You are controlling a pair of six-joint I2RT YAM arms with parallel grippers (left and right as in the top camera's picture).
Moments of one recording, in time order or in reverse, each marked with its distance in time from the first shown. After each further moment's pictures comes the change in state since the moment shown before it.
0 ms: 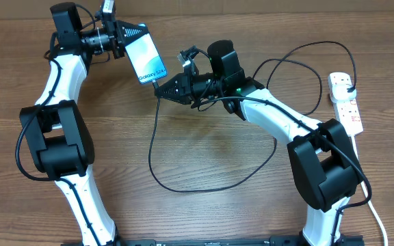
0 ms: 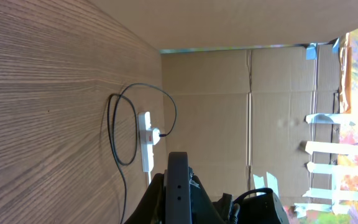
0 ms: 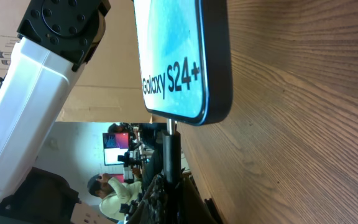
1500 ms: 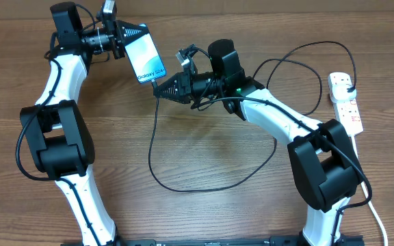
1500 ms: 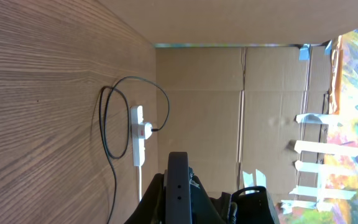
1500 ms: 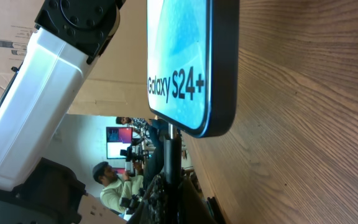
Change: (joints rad) left arm -0.003 0.000 0.000 0.013 0.031 -0.060; right arm 0.000 -0.002 0.000 0.042 -0.026 0.003
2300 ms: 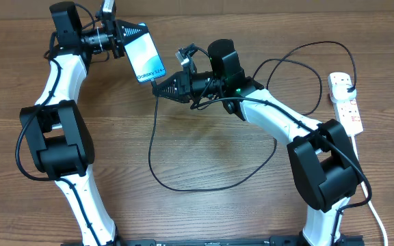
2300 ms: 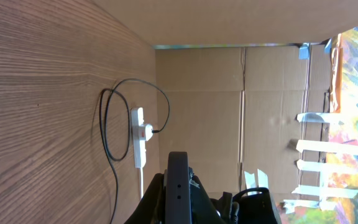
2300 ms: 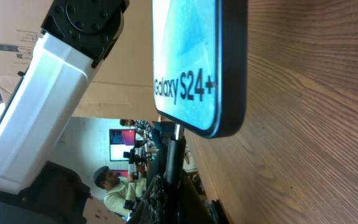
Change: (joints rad) left arm 0.000 0.000 0.003 0.006 -0.001 0.007; right arm 0.002 0.000 -0.001 0.039 0.006 0.042
